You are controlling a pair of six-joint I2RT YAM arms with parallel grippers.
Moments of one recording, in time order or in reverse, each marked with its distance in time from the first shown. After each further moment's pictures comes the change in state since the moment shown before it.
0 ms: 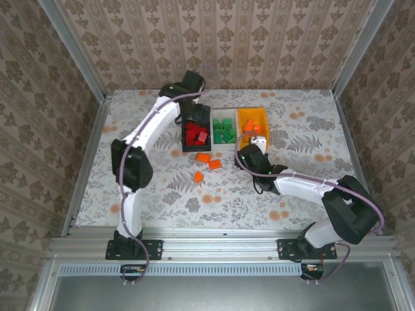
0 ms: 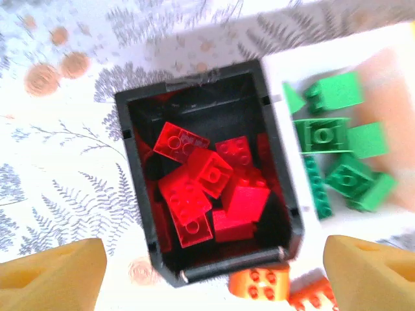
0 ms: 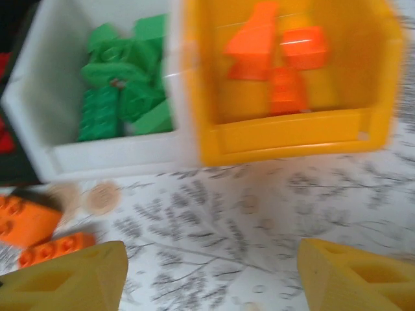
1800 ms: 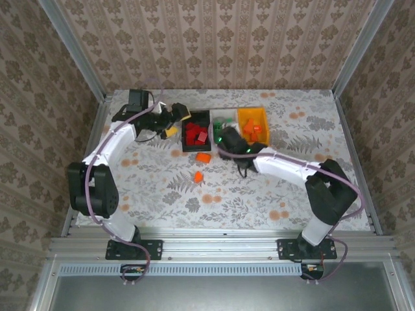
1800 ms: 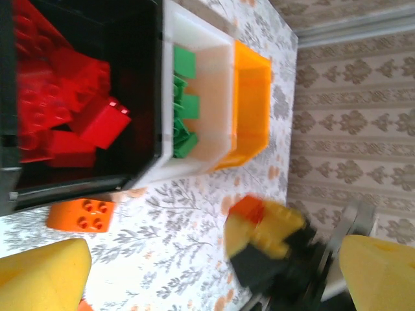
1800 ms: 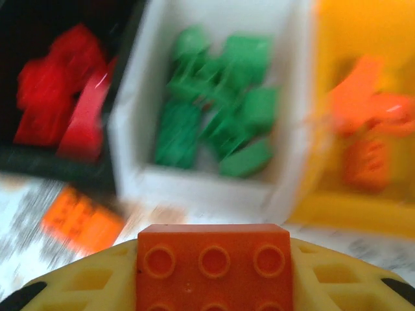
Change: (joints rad) left arm 0.286 -0.291 -0.715 0.602 0.891 -0.472; right arm -0.120 0.188 0.471 -0.363 -0.032 -0.143
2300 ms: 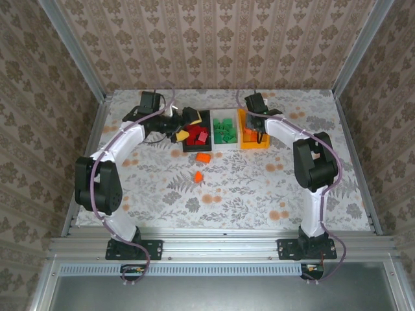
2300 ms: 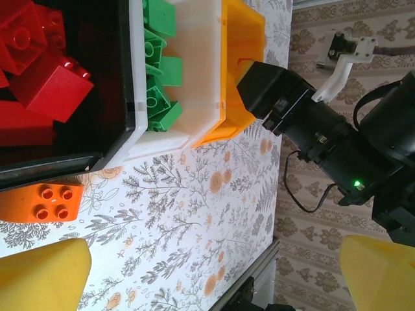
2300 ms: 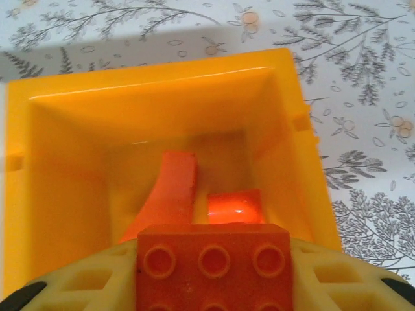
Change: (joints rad) left arm -0.047 0.027 0.000 -0.003 0.022 -0.003; right arm -0.259 0.333 0.325 -0.134 -0.064 -0.043
